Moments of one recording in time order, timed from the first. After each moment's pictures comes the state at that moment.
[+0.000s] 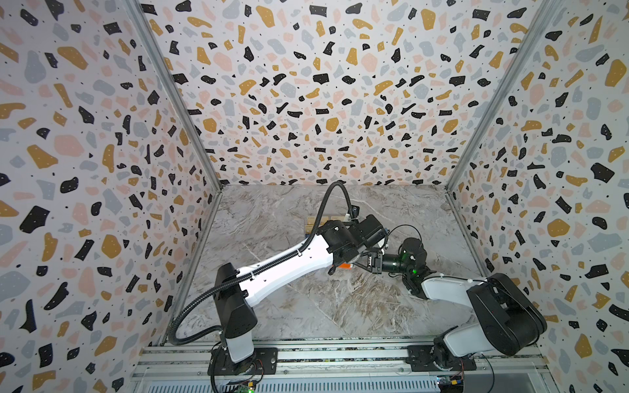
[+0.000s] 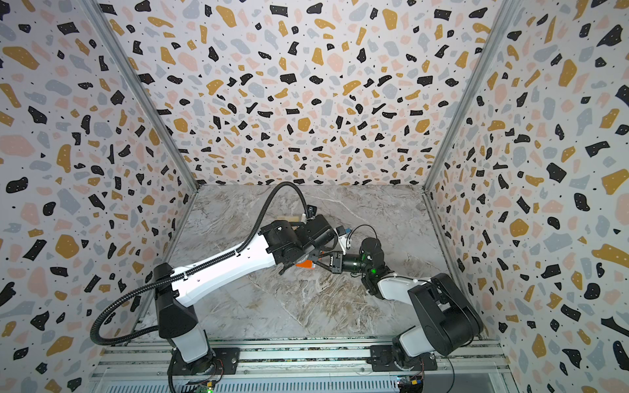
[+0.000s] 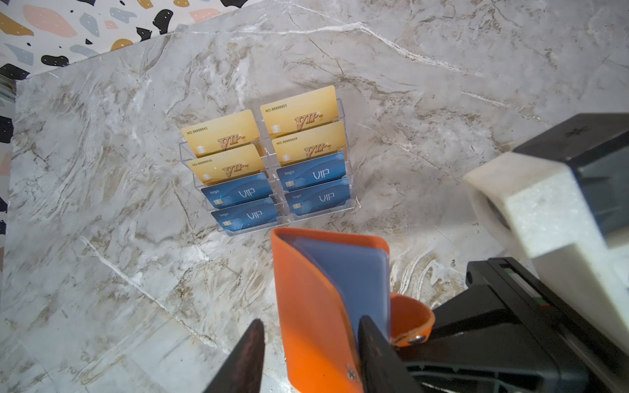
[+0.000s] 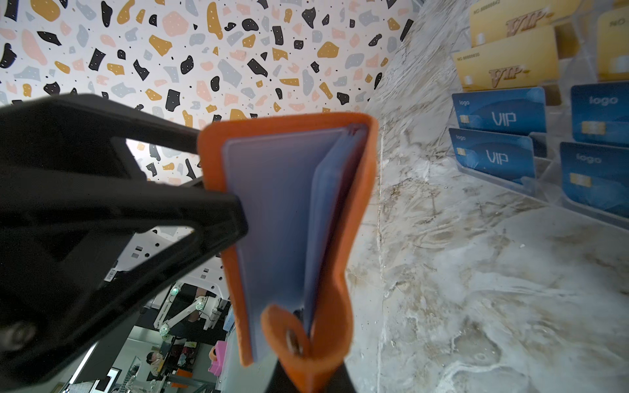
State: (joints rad) left arm -1.05 1.76 1.78 -1.17 -0.54 -0.69; right arm 0.47 1.45 0.47 0.88 -0.98 0.89
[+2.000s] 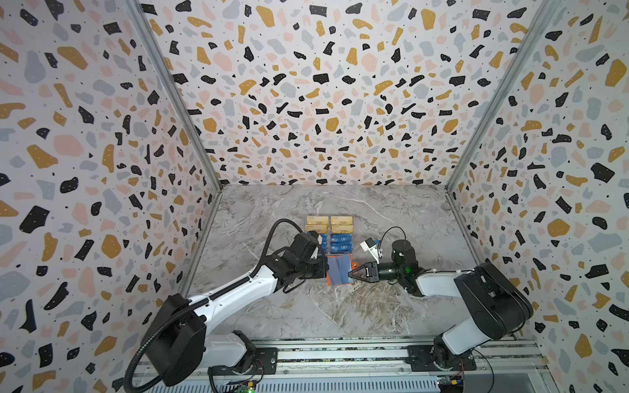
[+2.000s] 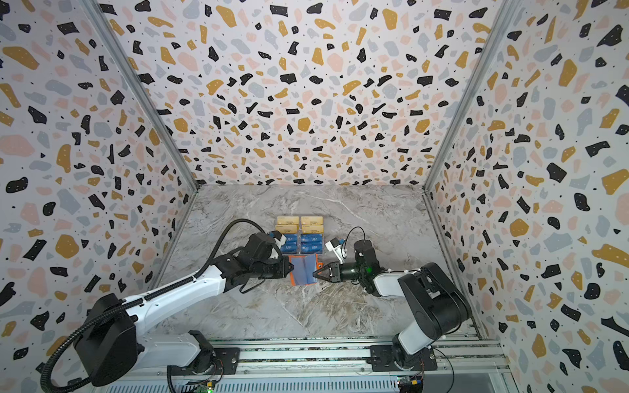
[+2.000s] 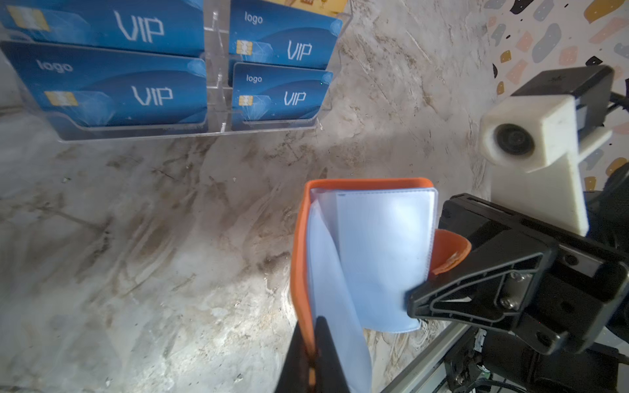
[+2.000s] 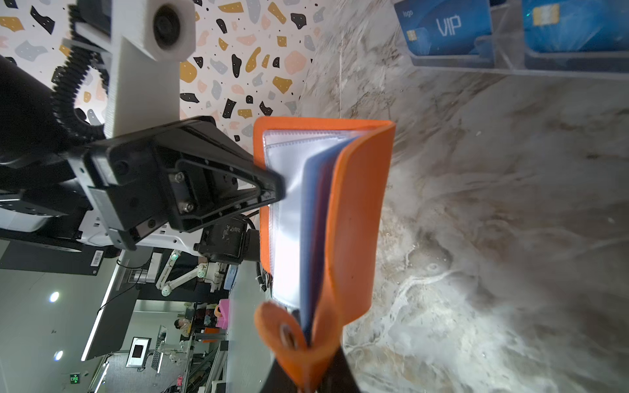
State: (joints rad) left arm -0.71 1.31 0.82 -0.35 0.22 -0.67; right arm 0.47 1.56 0.48 0.60 -1.05 0.70
